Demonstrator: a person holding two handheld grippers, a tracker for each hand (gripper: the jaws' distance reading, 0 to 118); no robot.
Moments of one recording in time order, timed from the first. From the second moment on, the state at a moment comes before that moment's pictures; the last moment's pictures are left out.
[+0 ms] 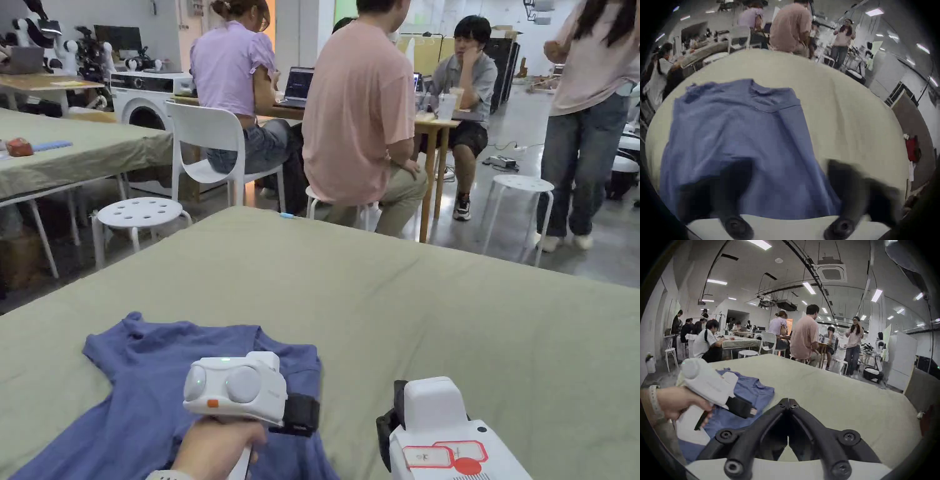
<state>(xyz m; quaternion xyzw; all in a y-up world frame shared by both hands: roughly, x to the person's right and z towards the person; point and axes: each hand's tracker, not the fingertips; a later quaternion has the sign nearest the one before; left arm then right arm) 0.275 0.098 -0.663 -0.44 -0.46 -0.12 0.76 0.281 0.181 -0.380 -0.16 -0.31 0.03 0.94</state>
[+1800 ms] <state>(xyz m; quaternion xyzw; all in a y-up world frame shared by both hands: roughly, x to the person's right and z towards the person) 0.186 0.196 -0.294 -0.18 -0.60 -0.10 0.78 0.302 0.206 -0.074 -0.14 -0.51 -0.07 0.85</state>
